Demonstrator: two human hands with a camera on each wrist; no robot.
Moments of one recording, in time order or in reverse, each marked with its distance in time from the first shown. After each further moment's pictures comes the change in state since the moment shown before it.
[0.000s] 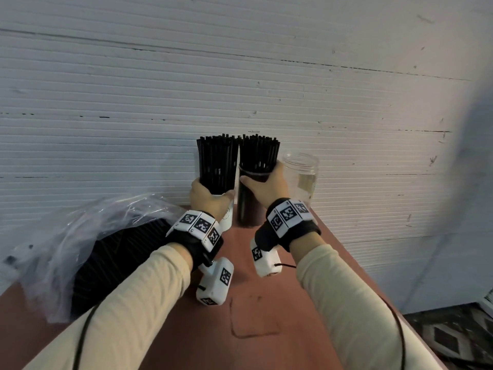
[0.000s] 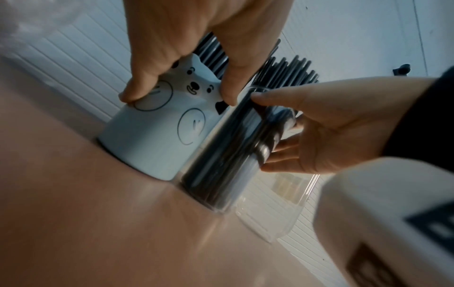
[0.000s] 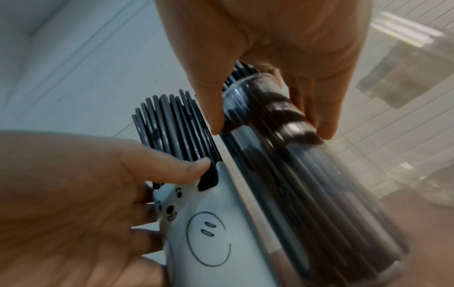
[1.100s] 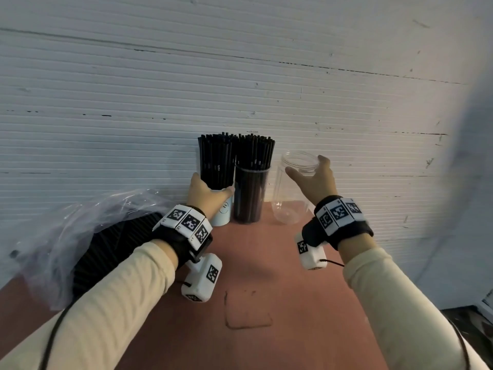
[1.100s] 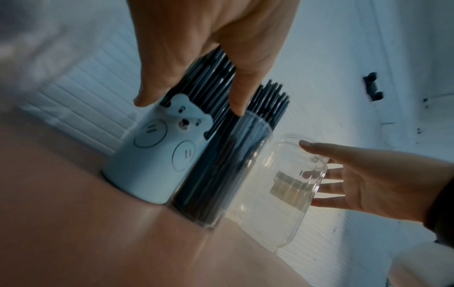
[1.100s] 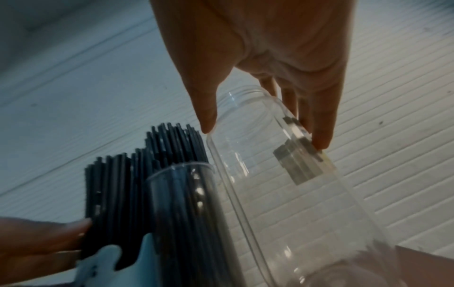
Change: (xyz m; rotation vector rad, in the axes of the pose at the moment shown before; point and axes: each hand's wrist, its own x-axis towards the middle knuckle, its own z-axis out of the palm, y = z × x) left_hand -0.020 0.023 -0.019 0.036 -0.143 -0.024; right_hand 0.003 0.007 -0.096 -0.167 0.091 0.043
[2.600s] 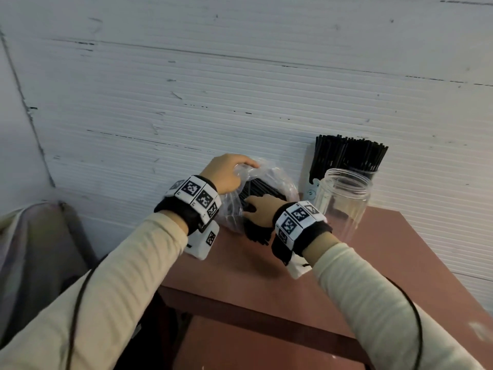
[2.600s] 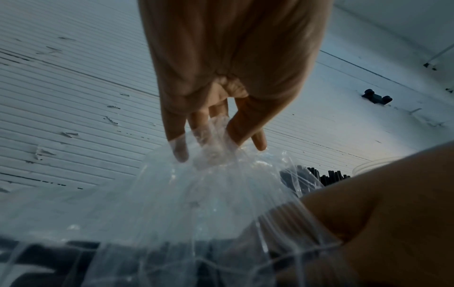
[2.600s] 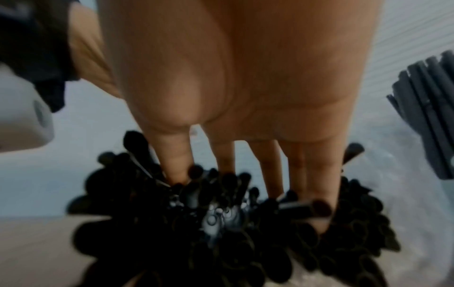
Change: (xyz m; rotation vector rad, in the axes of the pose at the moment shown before) left_hand -0.088 0.020 -0.235 0.581 -0.137 0.289; right_hand -0.201 -0.140 0.175 -0.824 -0.895 -0.595
